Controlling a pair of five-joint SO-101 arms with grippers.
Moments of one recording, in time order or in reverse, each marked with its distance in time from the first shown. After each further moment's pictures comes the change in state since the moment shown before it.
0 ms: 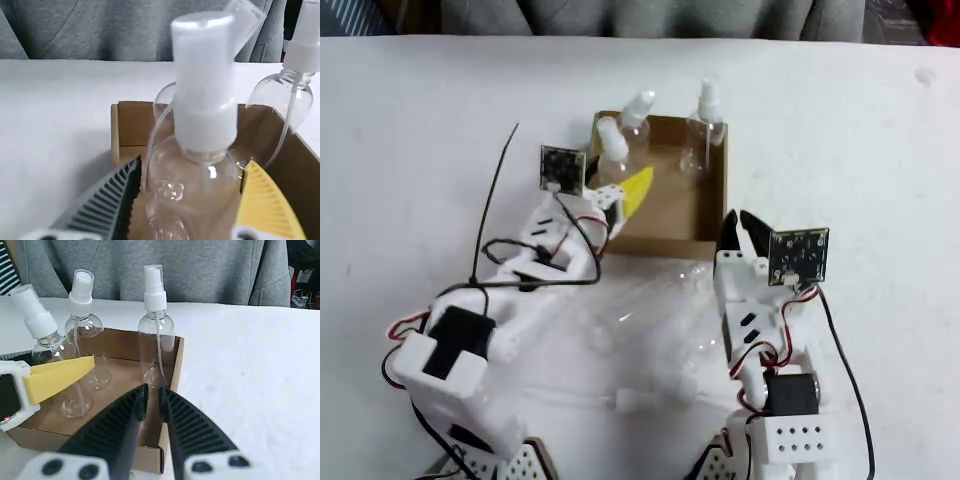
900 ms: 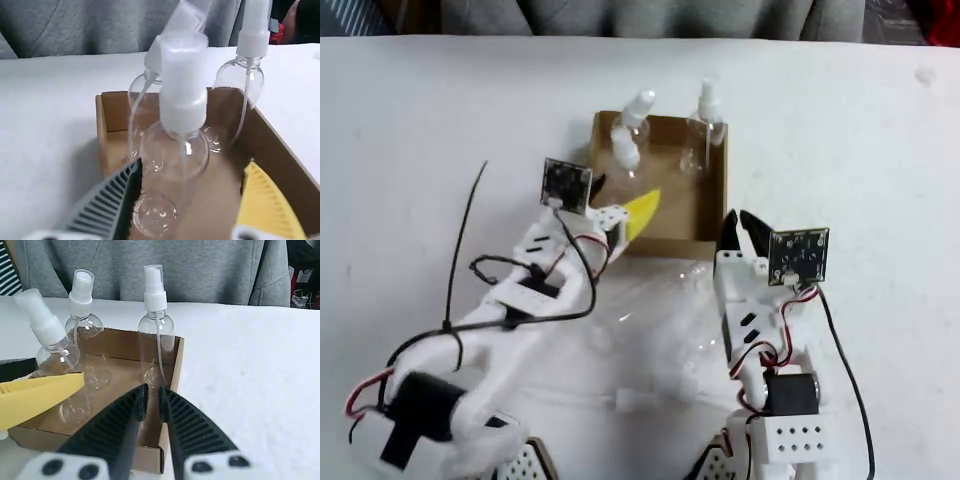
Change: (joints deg) left arm 3.2 -21.4 12.0 12.9 -2.0; right arm 0.0 0.0 0.0 0.0 0.0
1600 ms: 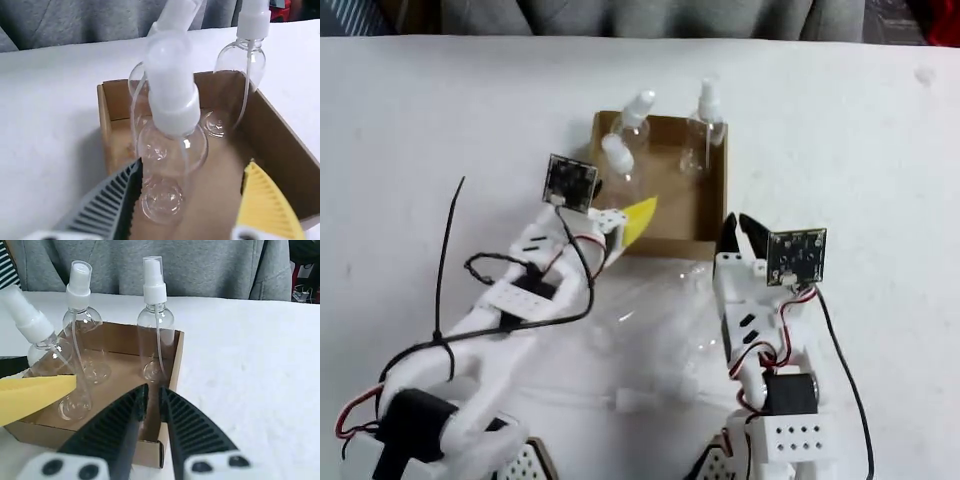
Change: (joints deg) left arm 0.0 -5.3 0.1 9.3 -2.7; right arm 0.0 0.0 1.1 0.0 0.2
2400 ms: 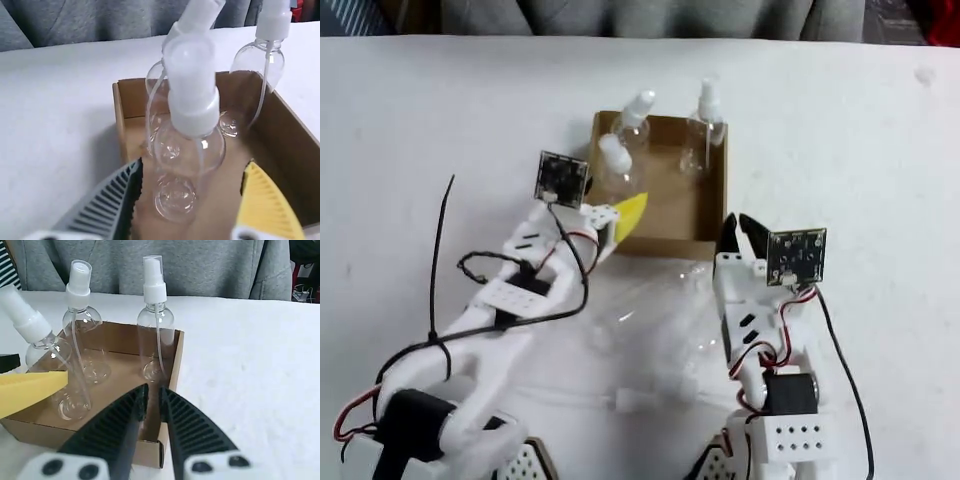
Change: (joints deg) left arm -2.2 0.0 -0.2 0.7 -0.5; right arm 0.0 0.0 0.0 0.0 0.0
